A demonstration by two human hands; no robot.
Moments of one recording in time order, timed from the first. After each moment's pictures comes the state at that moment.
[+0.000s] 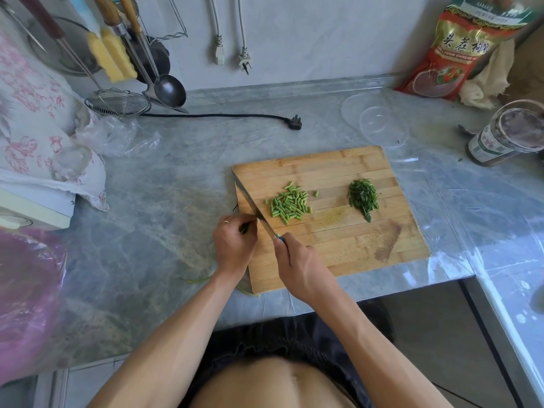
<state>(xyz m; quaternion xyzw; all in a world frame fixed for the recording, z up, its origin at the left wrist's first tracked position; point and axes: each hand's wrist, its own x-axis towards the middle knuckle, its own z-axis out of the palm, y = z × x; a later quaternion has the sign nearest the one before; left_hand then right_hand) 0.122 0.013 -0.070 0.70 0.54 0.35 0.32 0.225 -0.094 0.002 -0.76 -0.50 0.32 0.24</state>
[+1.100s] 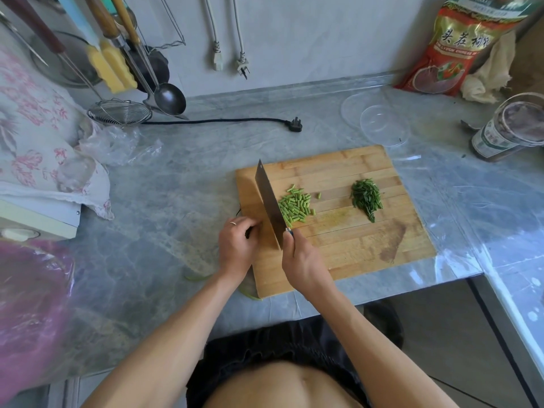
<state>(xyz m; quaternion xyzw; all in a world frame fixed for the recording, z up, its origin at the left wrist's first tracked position) 0.116 0.026 -0.083 0.77 0.48 0.33 0.27 0.224 -0.076 -0.009 -0.80 -0.42 0.34 0.25</state>
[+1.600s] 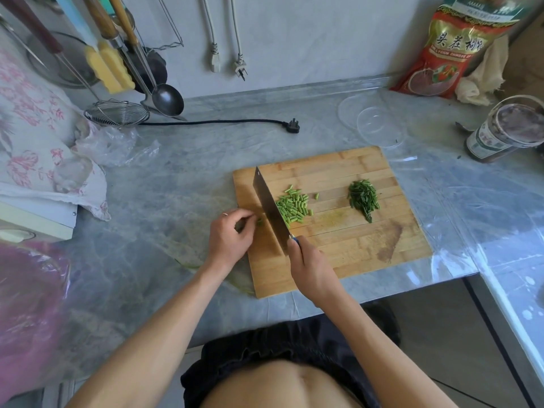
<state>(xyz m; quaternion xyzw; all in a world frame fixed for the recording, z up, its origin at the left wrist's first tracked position) 0.107 0.044 -0.064 0.77 0.44 0.33 0.32 0.233 -0.096 -0.005 -0.79 -0.41 0.35 0.30</state>
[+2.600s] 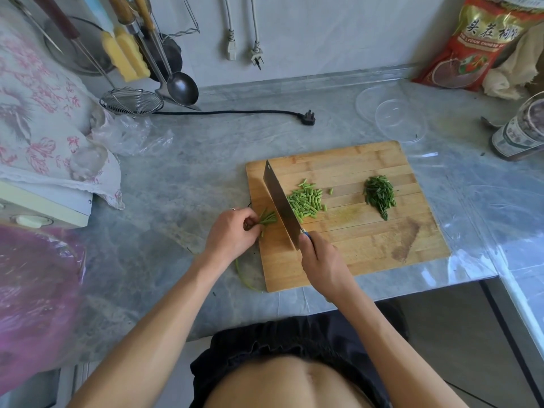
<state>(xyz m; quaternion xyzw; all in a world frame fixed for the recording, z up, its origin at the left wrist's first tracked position) 0.085 0.055 -0.055 0.81 0.47 0.12 0.34 0.236 -0.093 -0.009 -0.78 -0.42 0.36 0.29</state>
